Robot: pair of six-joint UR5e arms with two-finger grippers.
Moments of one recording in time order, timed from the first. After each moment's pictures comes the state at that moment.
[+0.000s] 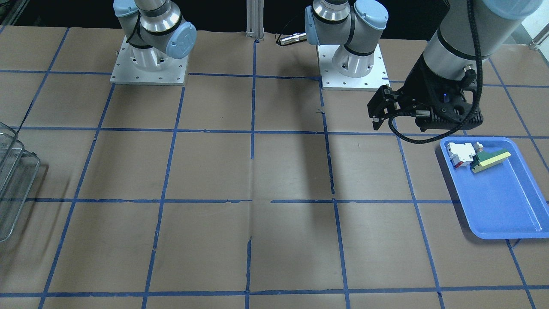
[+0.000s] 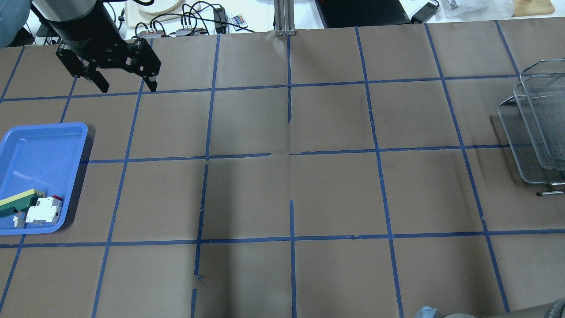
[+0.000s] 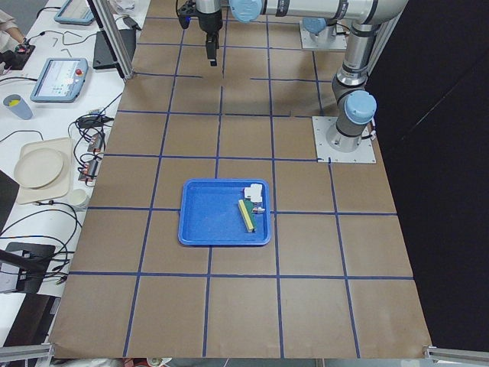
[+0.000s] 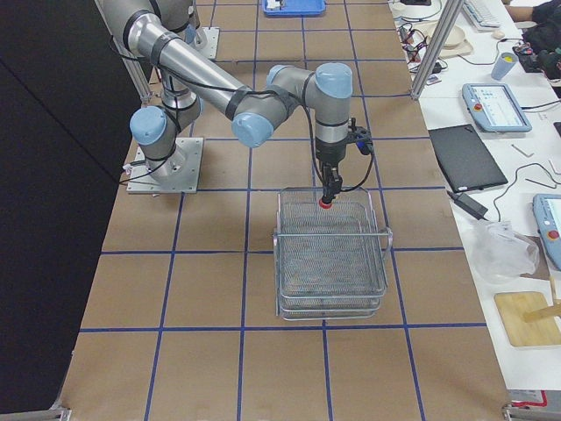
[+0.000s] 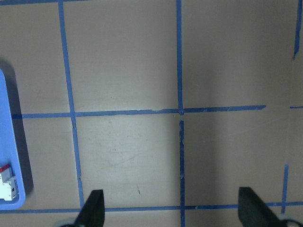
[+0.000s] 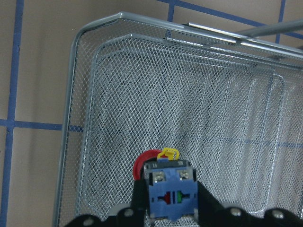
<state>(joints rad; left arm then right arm) -1.50 -1.67 -1.44 -1.64 1.59 0.10 0.97 -1.37 1.61 -2.03 -1.75 -0.77</state>
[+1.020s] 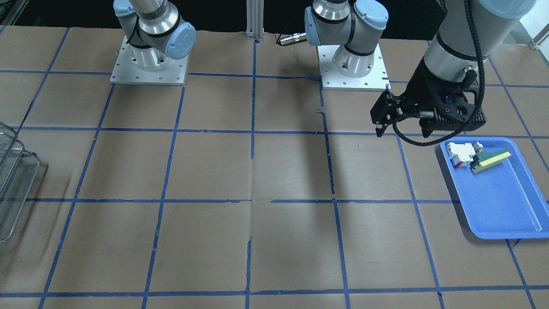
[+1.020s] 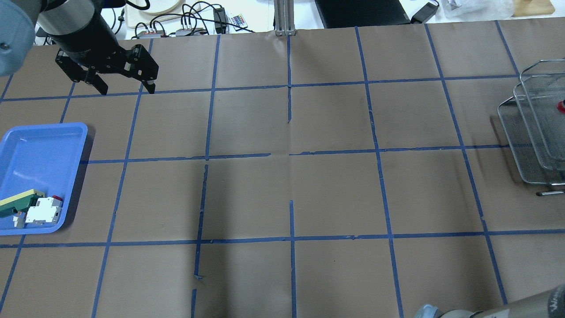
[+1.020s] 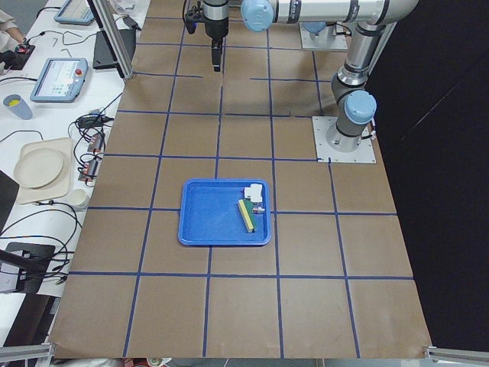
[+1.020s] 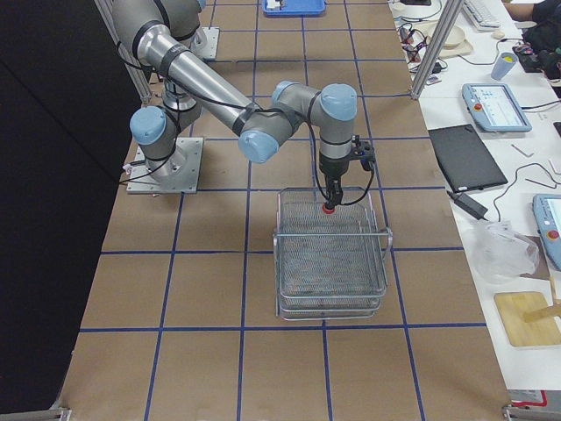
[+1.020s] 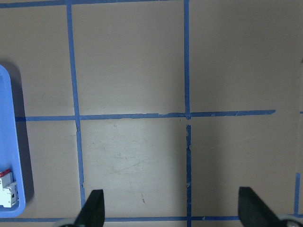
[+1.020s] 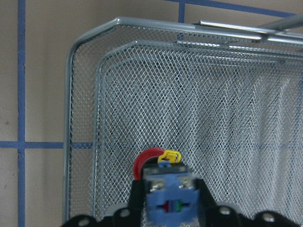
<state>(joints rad) -1.48 -1.65 -1.49 -1.54 1.59 0.10 0.94 -1.32 1.61 -2.03 -1.68 -0.70</state>
